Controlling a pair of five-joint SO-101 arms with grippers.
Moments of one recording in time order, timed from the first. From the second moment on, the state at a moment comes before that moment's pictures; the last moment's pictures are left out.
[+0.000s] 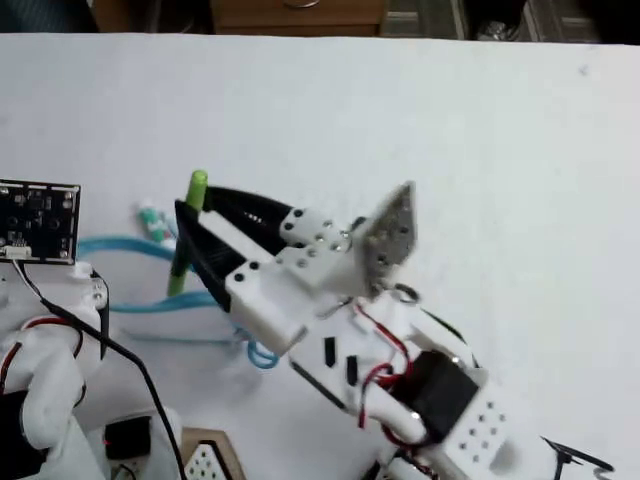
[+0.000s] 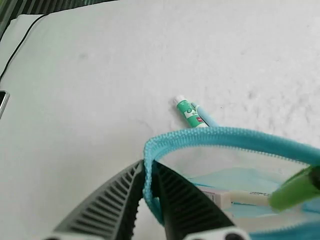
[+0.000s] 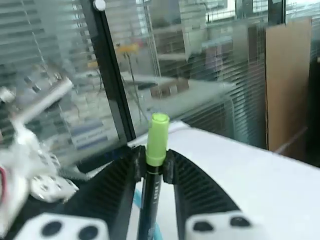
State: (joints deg) left arm -18.7 -58.0 20.2 97.9 -16.7; right arm -55.3 -58.5 38.2 27.7 -10.4
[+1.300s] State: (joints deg) left arm -22.1 -58.0 20.2 98.4 -16.7; right arm -48.1 2.5 -2.0 51.3 -3.7
